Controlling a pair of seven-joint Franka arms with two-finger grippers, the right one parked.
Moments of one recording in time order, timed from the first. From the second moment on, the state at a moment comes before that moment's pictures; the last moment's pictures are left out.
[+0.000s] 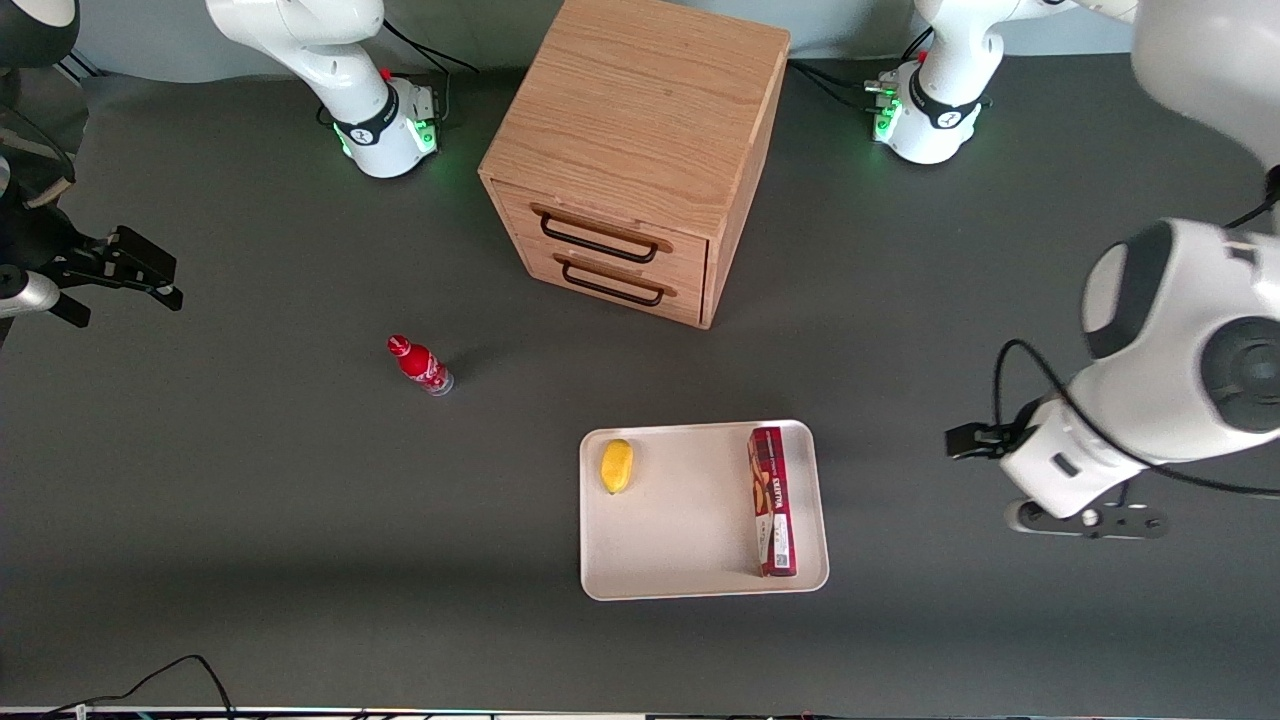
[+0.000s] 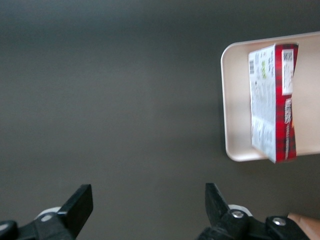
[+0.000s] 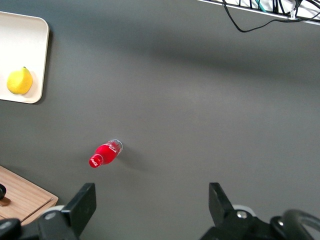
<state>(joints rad) 0.14 0.55 -0.43 -1.14 0.21 1.58 -0.16</state>
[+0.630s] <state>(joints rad) 0.30 0.13 -0.43 -1.47 0.11 1.53 0.07</state>
